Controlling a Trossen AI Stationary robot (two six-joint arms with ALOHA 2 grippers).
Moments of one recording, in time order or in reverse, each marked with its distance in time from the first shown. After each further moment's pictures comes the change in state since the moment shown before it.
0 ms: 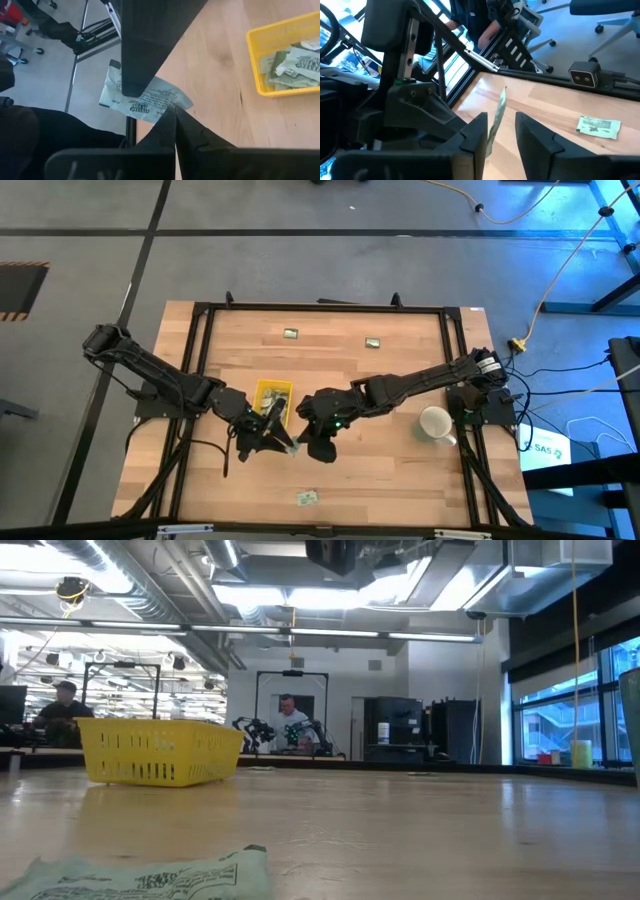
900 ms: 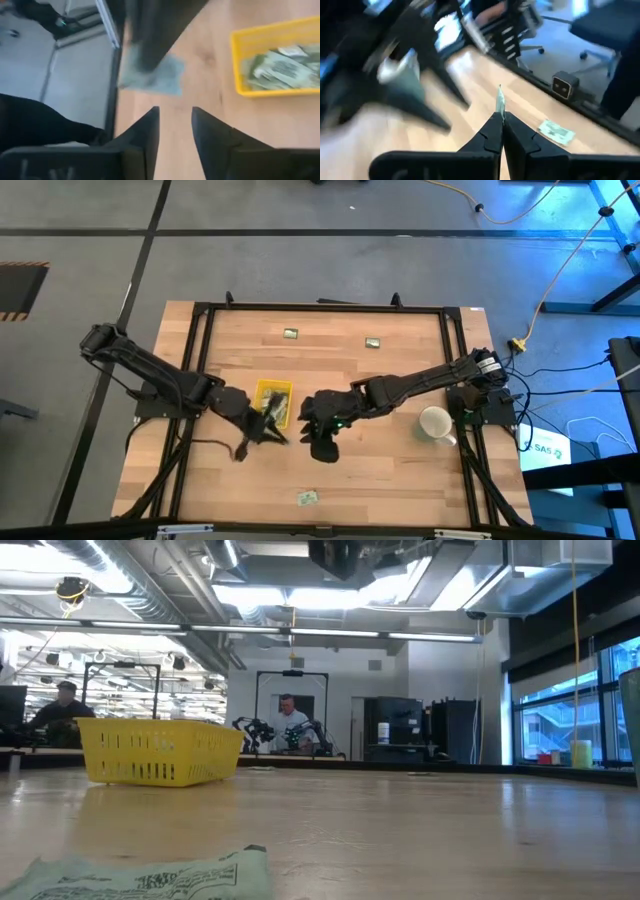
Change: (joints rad) left arm 0.015 -0.031 0.000 -0.126 -0.014 -0.399; right arm 0.001 -0.001 0.000 -0.041 0.066 -0.113
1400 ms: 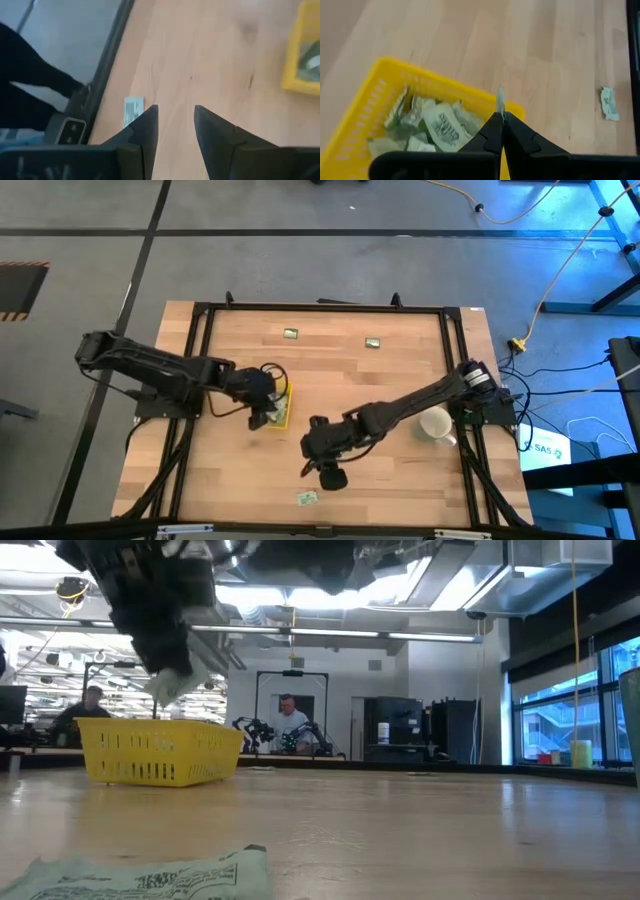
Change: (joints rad) left arm 0.280 -0.023 -0.055 -0.456 -0.013 -0.766; right arm 0.106 0.103 -0.003 -0.019 0.031 -0.236
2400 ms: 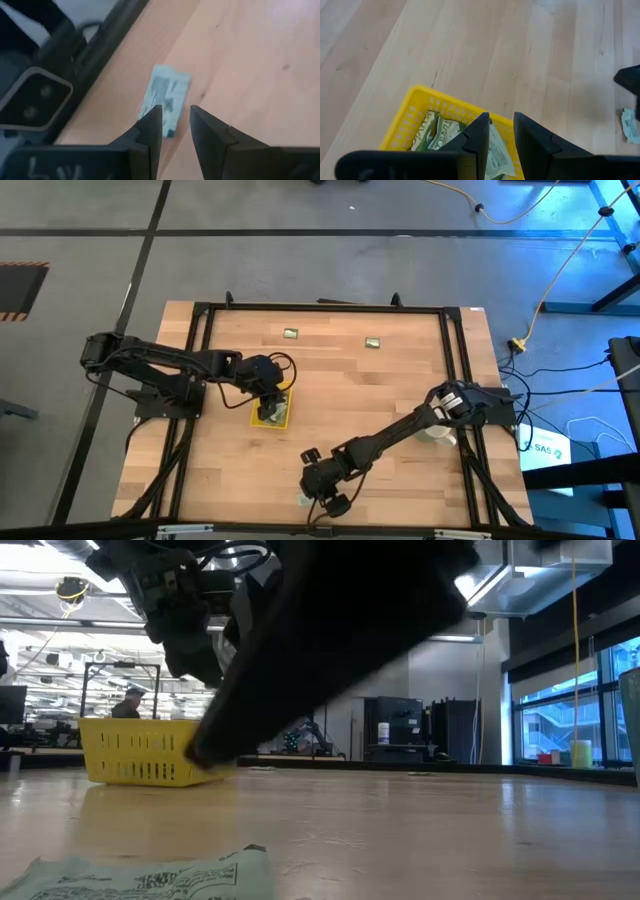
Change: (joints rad) left arm 0.131 0.077 0.041 0.035 0.045 0.083; right arm 0.112 0.253 -0.001 0.172 -0.035 -0.212
